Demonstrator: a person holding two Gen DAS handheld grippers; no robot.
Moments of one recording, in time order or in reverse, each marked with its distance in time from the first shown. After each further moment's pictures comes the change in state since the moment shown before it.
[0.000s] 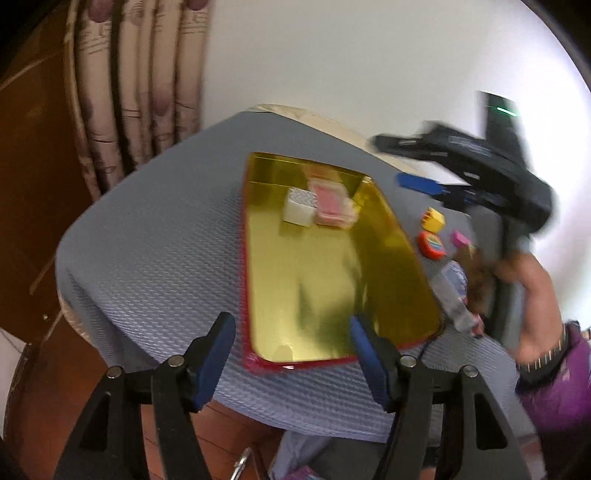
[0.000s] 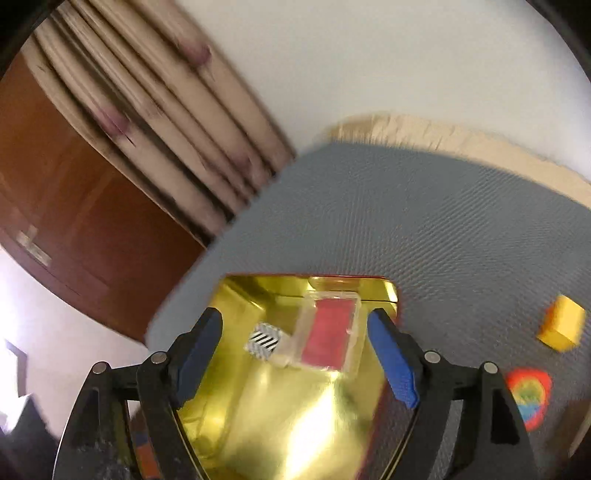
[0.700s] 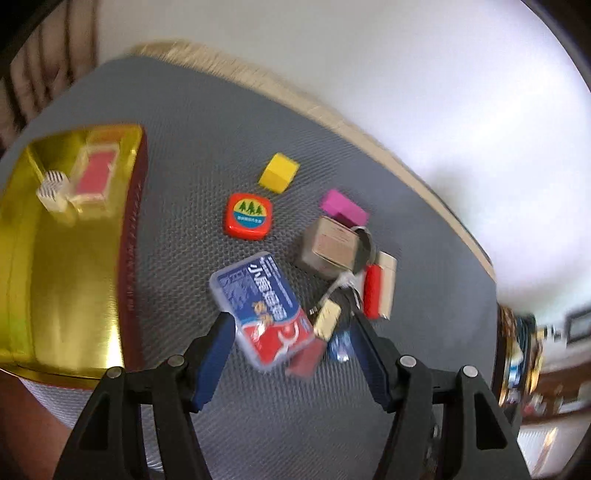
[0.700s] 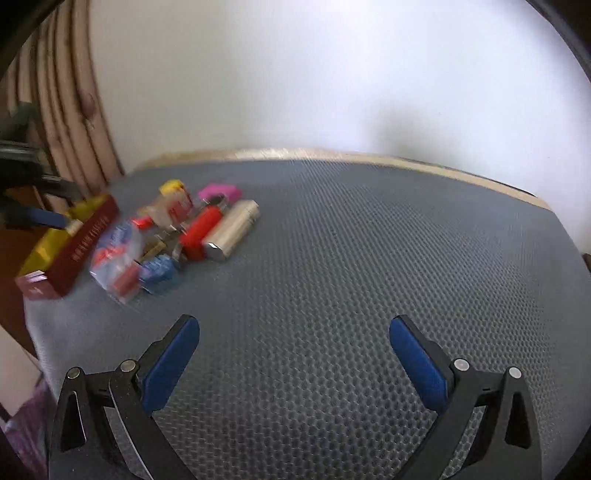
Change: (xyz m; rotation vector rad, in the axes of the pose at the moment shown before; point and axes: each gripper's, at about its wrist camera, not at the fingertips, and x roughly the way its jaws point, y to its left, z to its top) left arm 0.122 -0.236 0.064 -0.084 0.324 -0.133; right arm -0.280 -0.176 -0.217 0.009 -0.182 -0.601
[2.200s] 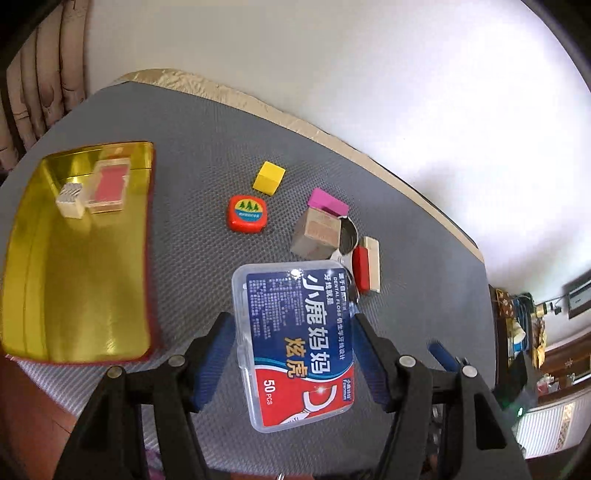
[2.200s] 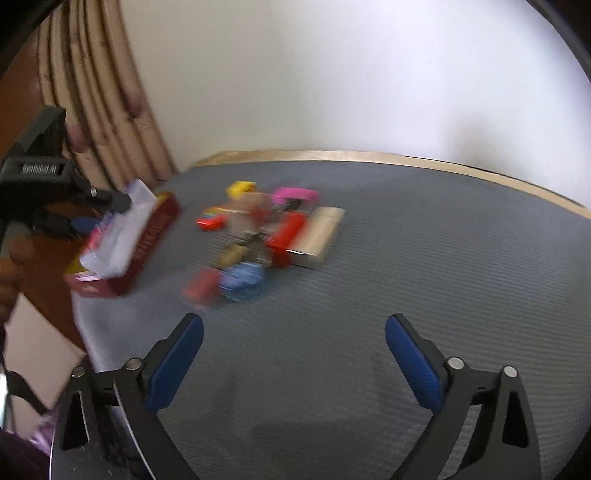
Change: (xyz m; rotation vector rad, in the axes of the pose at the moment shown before) left arm -0.064 0.008 -0.044 0.143 -0.094 -0.038; right arm 0.009 0.068 0.024 -0.038 0.034 0.230
